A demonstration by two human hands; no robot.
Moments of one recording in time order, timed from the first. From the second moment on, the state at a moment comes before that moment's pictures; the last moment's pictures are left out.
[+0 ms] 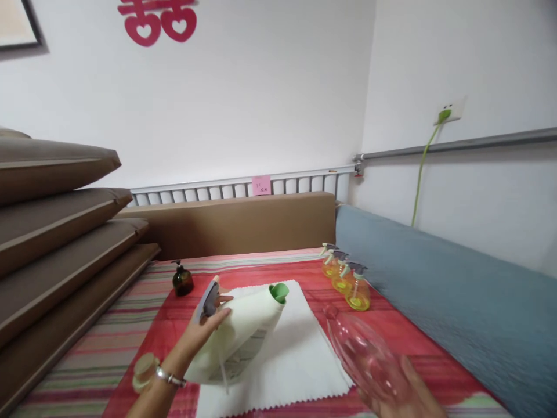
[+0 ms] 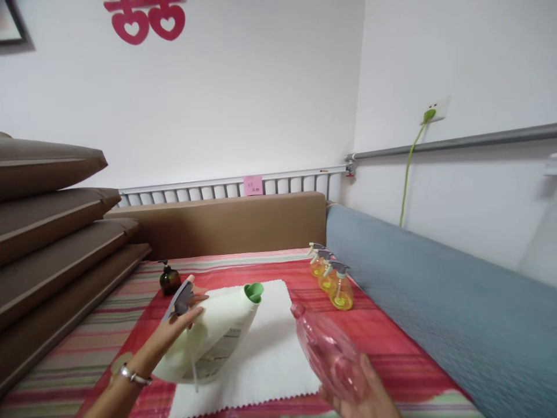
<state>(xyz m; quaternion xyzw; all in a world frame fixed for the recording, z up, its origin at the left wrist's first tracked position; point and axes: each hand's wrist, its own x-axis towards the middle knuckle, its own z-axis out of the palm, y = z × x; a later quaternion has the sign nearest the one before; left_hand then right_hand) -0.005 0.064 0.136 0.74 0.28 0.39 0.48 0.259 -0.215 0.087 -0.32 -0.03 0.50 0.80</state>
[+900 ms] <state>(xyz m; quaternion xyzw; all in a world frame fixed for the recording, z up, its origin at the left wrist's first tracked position) 0.026 0.084 0.125 0.82 0.22 0.34 0.41 0.316 -0.171 0.146 -0.52 -0.25 0.44 0.69</state>
